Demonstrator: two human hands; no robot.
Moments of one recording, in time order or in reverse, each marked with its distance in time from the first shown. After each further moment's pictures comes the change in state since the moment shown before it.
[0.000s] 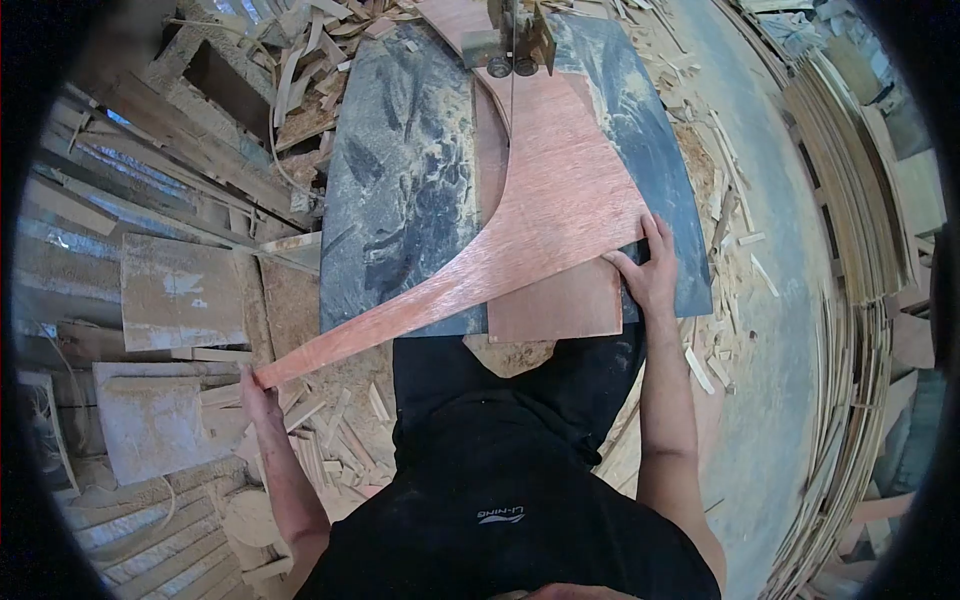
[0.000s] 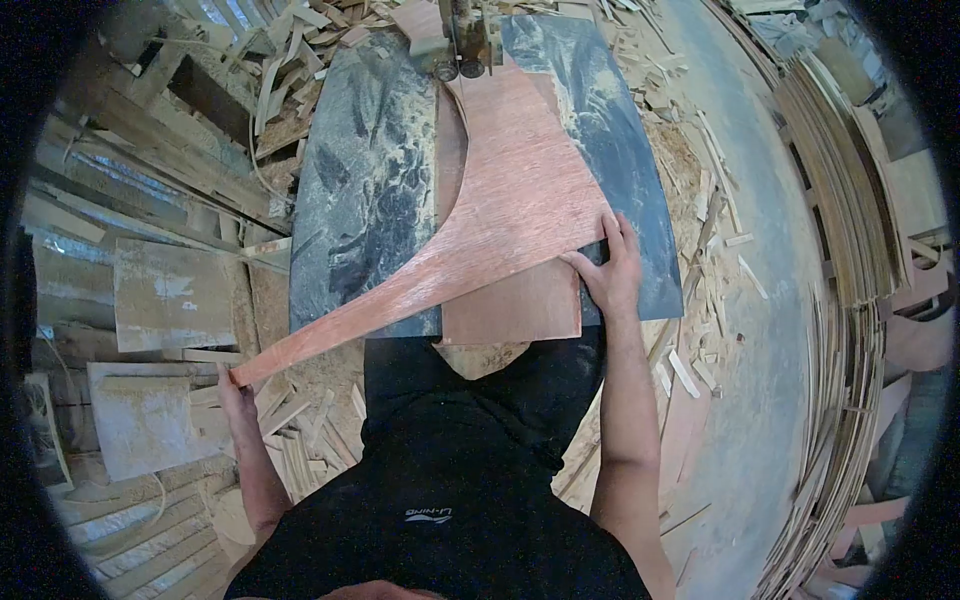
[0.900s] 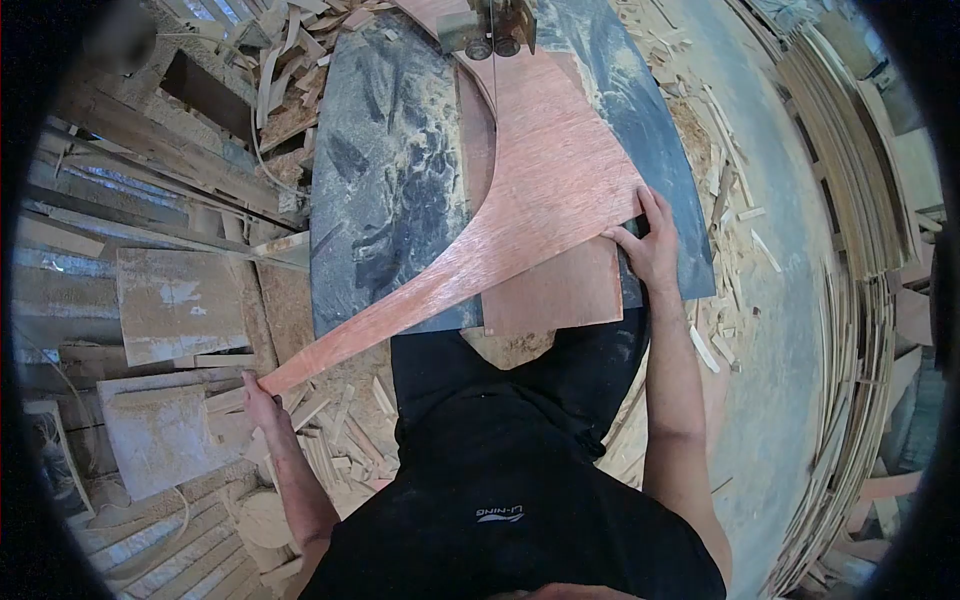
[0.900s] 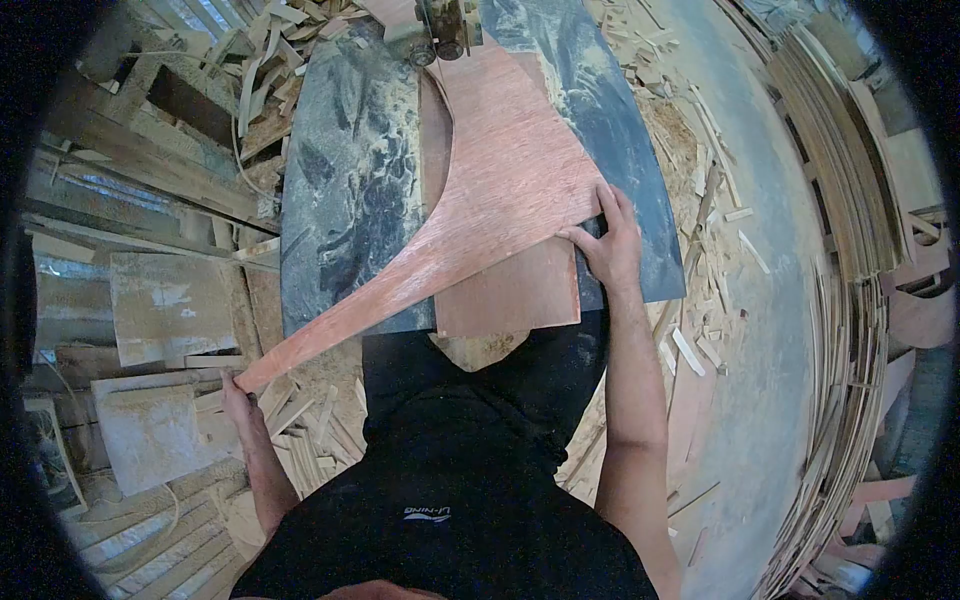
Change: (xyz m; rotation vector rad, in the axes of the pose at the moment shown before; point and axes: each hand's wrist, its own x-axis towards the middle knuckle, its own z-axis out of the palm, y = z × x) left_hand -0.026 0.002 0.024 0.234 0.152 0.103; right_hand 0.014 0.008 0.002 0.101 -0.045 -0.006
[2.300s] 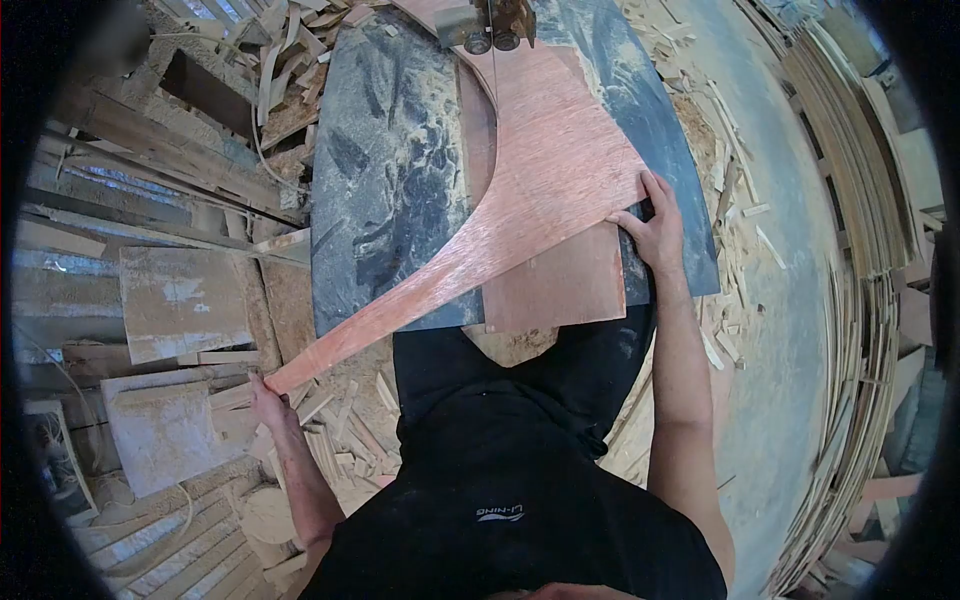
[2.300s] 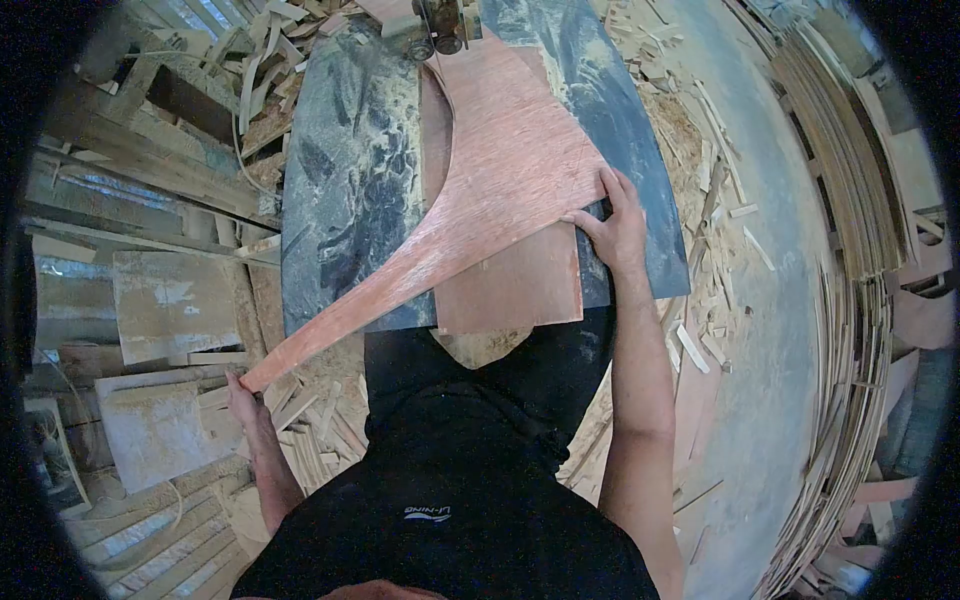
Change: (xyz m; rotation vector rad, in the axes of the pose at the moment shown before) left_hand -0.022 0.003 0.008 -0.095 0.025 -0.054; right_hand 0.017 0.019 0.007 -0.025 0.016 -0.027
